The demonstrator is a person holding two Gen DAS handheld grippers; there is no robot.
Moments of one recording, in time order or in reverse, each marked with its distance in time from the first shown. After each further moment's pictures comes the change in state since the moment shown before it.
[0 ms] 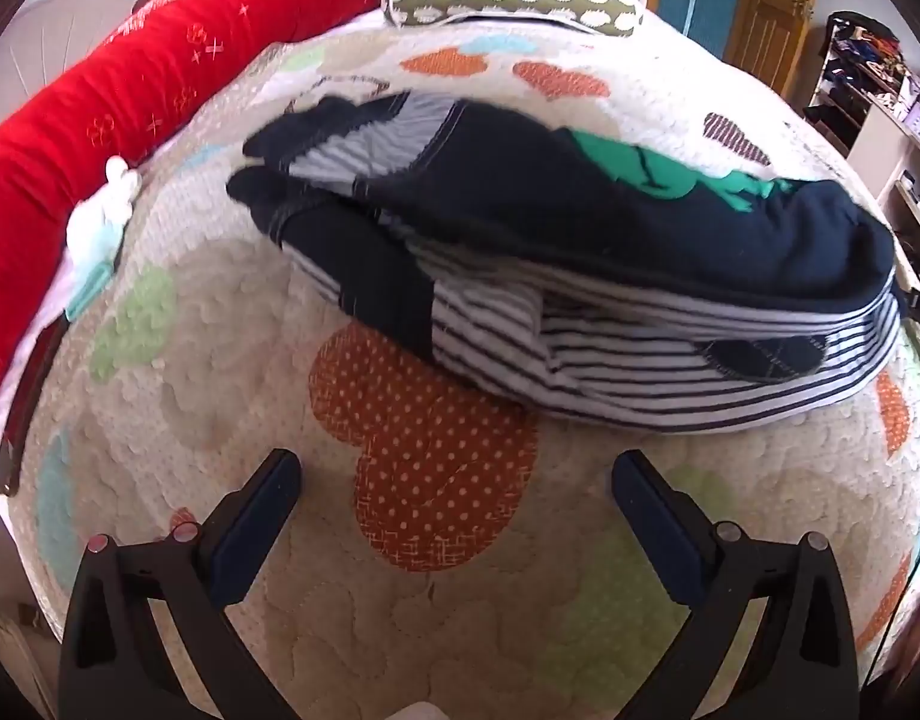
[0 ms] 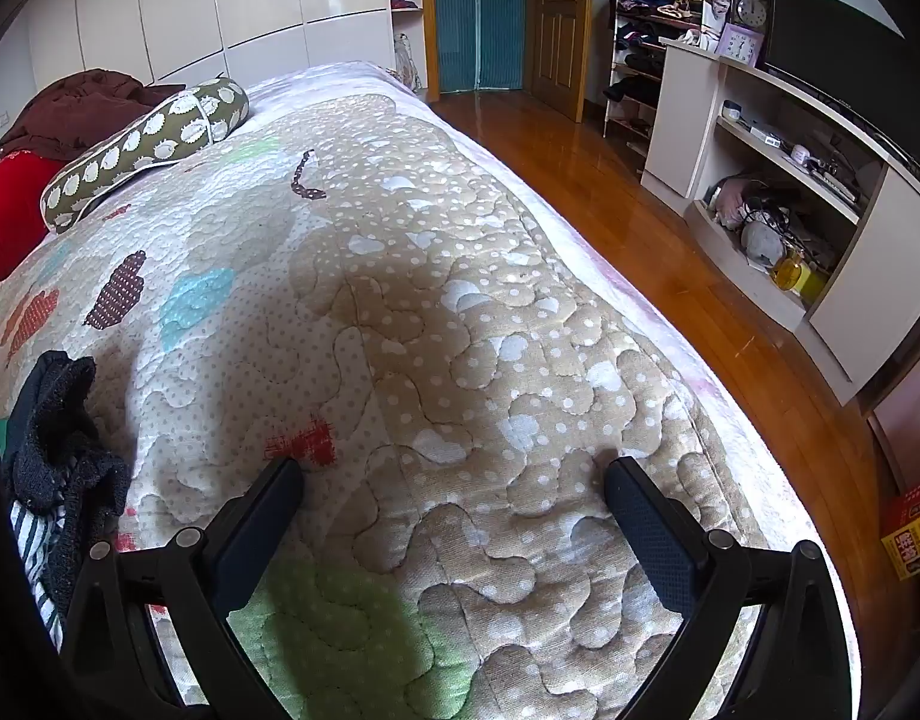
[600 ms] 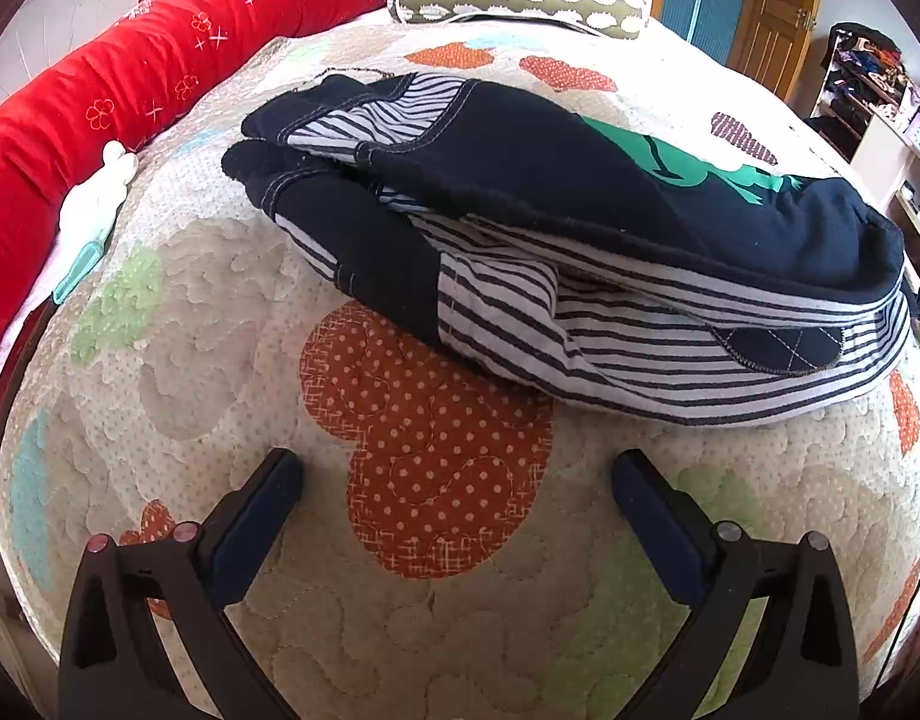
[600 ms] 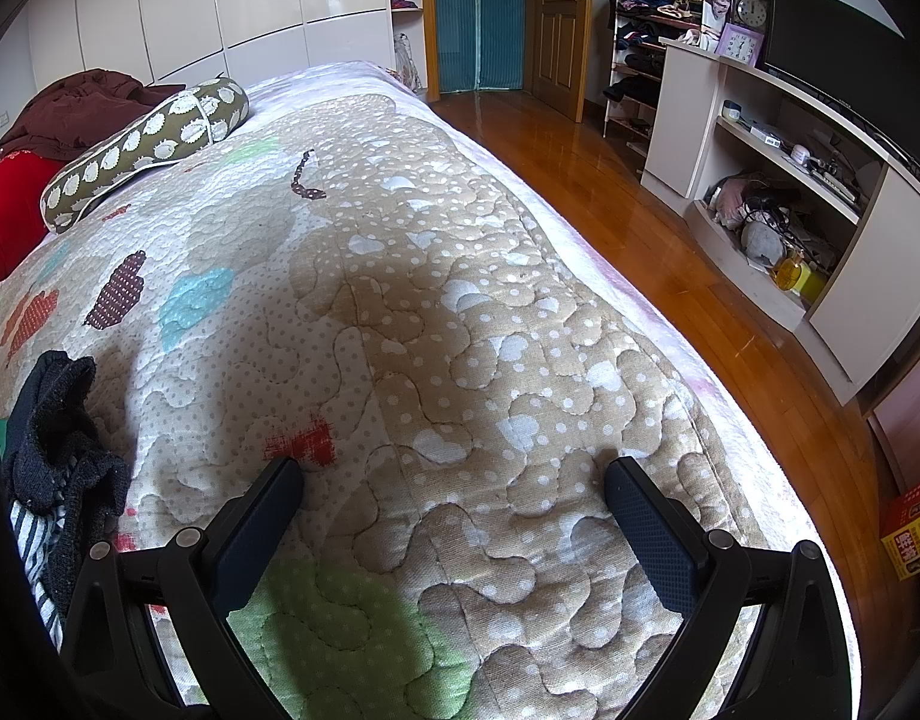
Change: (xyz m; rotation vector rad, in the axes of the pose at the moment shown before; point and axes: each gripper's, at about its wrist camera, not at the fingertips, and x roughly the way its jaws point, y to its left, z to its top) left arm 0.004 0.002 -0.005 -0.010 -0.026 -0.004; right arm 0.000 0.000 0.000 -0.001 -0.001 0.000
